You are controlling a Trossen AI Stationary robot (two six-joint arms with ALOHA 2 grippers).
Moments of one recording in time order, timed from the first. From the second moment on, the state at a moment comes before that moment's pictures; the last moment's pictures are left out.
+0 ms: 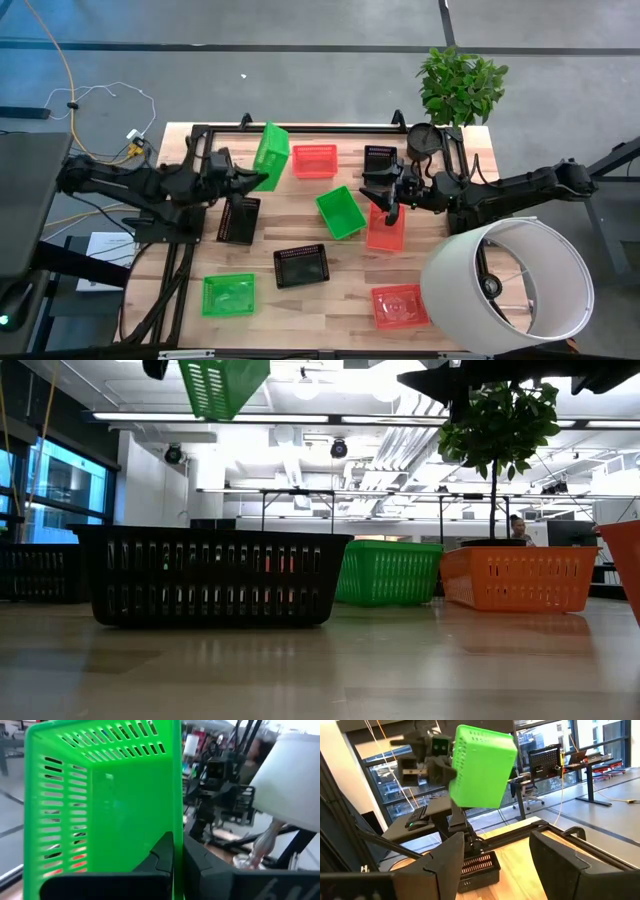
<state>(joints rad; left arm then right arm) -0.09 0.78 0.77 -0.10 -0.56 -0.31 0.07 1.03 0.53 0.61 0.28 0.21</state>
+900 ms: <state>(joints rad) -0.11 0.98 0.74 0.02 -0.46 -0.11 0.07 1.03 0.53 0.90 0.28 0.17</state>
